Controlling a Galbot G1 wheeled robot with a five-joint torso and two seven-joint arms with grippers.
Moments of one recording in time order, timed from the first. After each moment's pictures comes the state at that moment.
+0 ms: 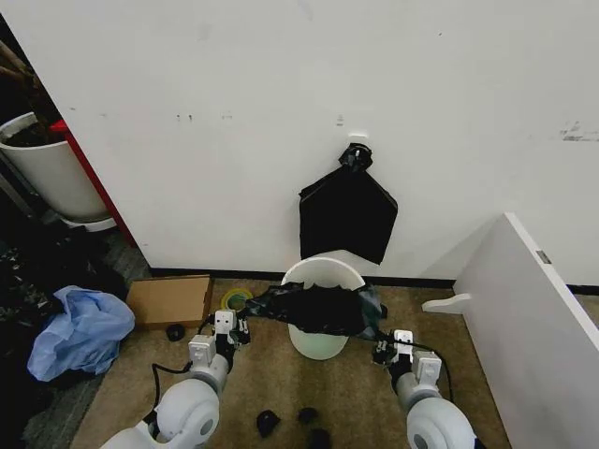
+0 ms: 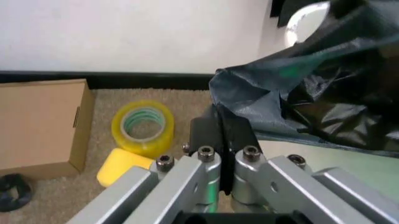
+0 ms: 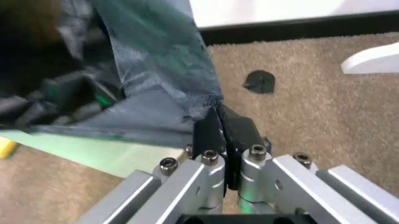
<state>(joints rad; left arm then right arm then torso) 1.22 -0.91 0.01 -1.91 -0.72 0.15 -0.48 -1.42 1.11 0.18 1.94 0.63 -0.33 0.48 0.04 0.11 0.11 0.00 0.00</state>
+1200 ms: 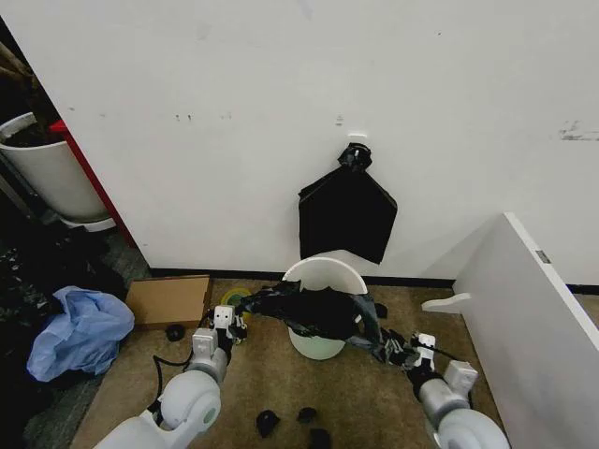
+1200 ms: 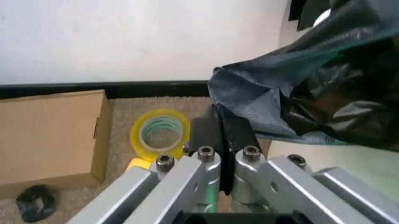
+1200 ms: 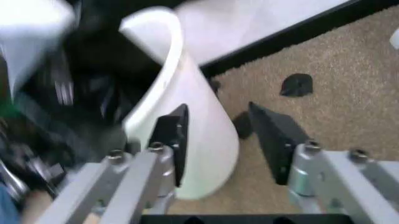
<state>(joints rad) 1.21 -0.93 -0.02 -1.88 -0.66 0.16 -0.48 -1.61 1.04 0.39 1.97 1.04 -0.04 0.16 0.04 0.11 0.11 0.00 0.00</state>
